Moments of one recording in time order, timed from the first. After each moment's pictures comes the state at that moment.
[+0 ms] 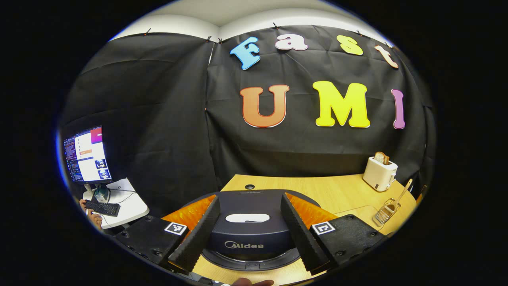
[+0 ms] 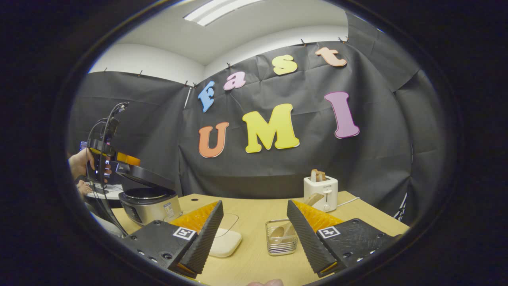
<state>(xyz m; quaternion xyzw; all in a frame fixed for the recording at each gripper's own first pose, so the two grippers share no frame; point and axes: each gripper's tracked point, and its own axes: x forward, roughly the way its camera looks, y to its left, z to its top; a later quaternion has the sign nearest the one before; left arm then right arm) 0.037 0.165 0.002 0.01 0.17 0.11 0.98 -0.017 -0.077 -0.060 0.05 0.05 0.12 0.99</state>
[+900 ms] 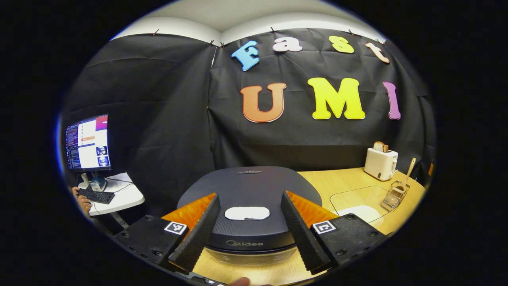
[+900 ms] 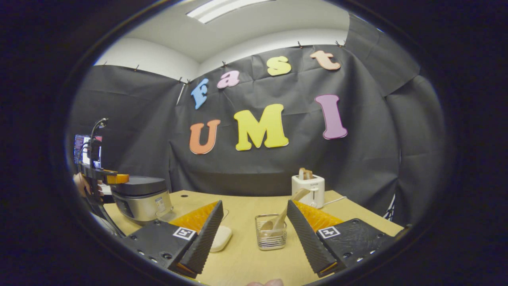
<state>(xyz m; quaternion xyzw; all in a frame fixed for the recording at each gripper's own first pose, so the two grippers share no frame) 0.008 0.157 -0.055 0.03 0.11 0.11 0.99 -0.036 -0.083 -0.072 0.04 0.06 0.08 0.99</state>
